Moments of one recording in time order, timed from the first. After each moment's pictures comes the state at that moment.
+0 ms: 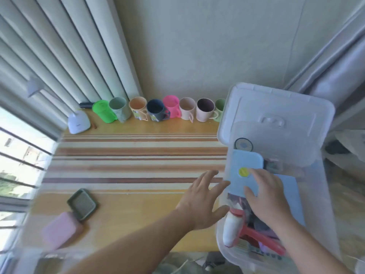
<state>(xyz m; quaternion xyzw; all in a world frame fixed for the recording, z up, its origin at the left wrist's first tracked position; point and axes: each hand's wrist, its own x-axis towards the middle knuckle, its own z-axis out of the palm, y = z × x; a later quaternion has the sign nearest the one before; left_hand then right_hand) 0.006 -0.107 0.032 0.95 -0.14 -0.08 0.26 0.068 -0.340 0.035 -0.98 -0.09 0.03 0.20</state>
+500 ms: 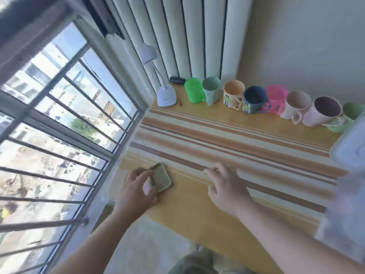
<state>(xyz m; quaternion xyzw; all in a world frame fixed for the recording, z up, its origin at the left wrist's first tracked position) -0.173 0.243 -0.002 0.91 0.35 0.00 0.22 0.031 0.006 -0.018 -0.86 -0.42 0.20 0.21</state>
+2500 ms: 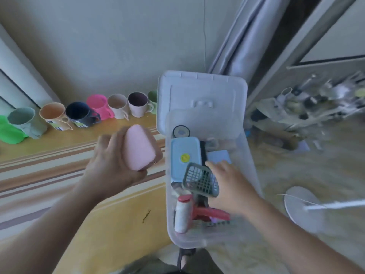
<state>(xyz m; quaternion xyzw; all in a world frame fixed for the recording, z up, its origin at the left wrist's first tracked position) 0.076 -0.046 0.108 0.94 0.01 -0.02 0.34 0.031 -0.383 0.100 -0.98 -0.06 0.18 0.10</state>
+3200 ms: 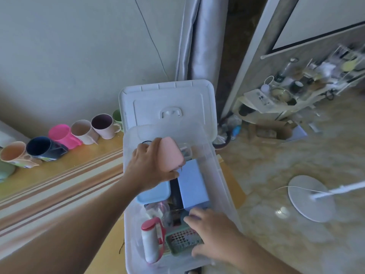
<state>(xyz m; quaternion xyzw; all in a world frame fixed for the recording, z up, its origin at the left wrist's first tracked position) 0.152 -0.246 0.066 0.96 -0.10 -0.12 0.23 -0.018 -0.455 0.041 -0.93 -0.19 0.29 0.11</state>
